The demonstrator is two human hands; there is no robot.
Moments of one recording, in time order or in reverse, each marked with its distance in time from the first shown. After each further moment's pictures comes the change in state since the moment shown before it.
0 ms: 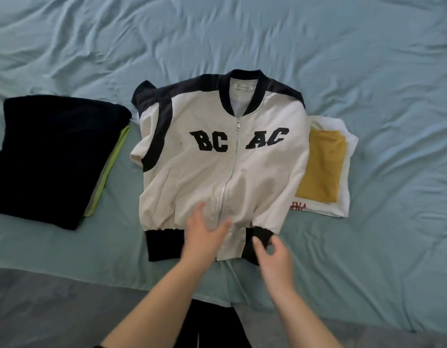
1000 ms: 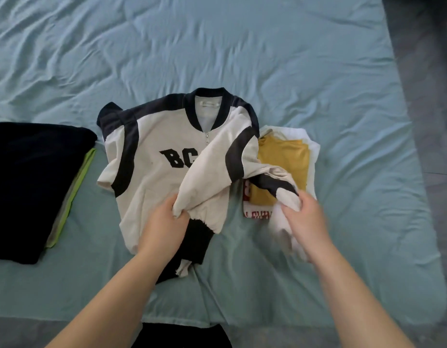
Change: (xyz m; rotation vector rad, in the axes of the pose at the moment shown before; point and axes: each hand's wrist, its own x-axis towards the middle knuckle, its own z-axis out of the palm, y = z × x) left_hand -0.003 0.073 -0.028 0.165 0.096 0.340; right_hand 0.079 -0.078 -0.112 -0.152 0.133 -0.086
